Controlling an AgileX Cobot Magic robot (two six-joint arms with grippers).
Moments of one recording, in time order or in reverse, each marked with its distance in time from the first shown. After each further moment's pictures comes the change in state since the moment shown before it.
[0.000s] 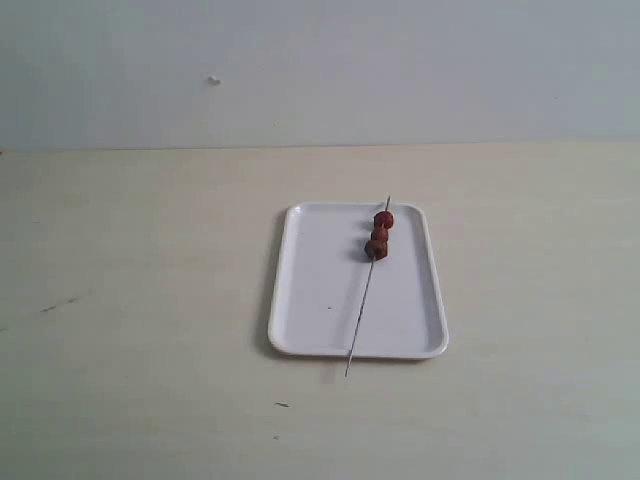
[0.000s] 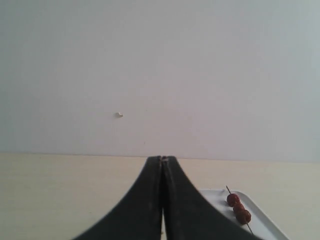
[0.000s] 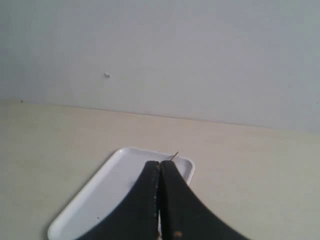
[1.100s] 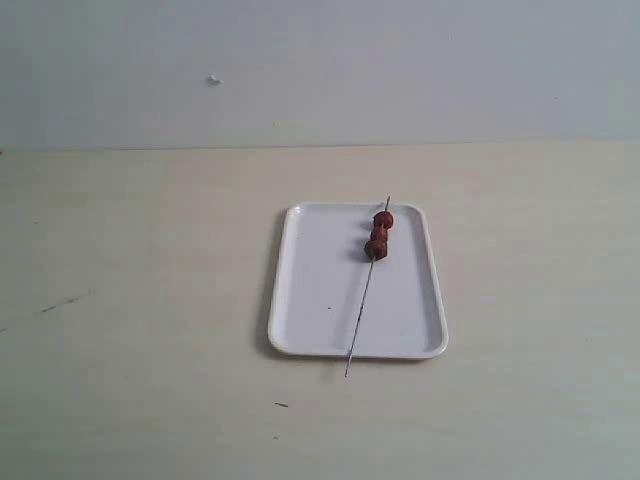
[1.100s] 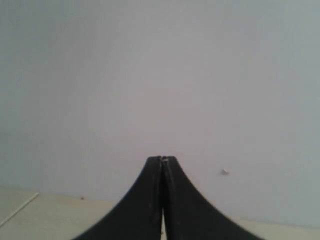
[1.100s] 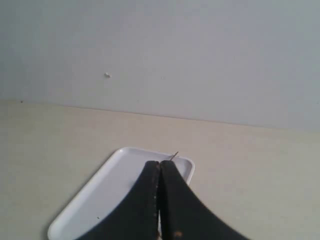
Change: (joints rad) left arm 0.410 -0.212 0.000 0.004 0.052 0.149; right arm 0.000 0.000 0.000 0.000 0.000 0.002
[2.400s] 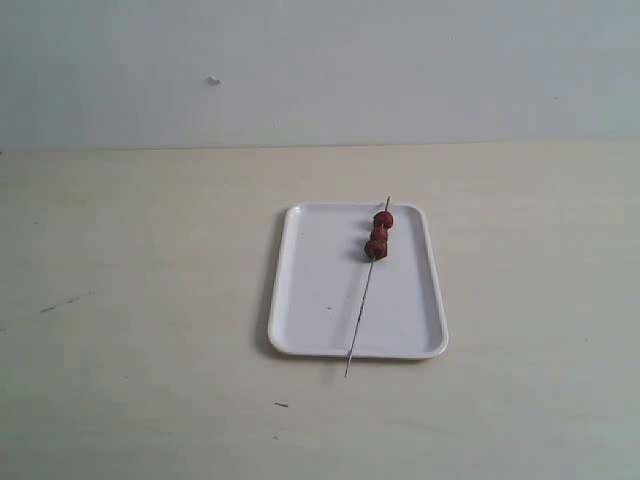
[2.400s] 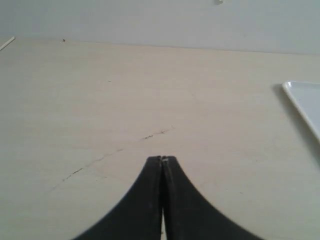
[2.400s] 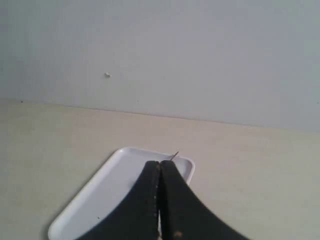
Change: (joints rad) left arm 0.140 -0.076 0.020 1.008 0.759 -1.004; right arm 0.000 0.000 0.000 0.000 0.000 0.002
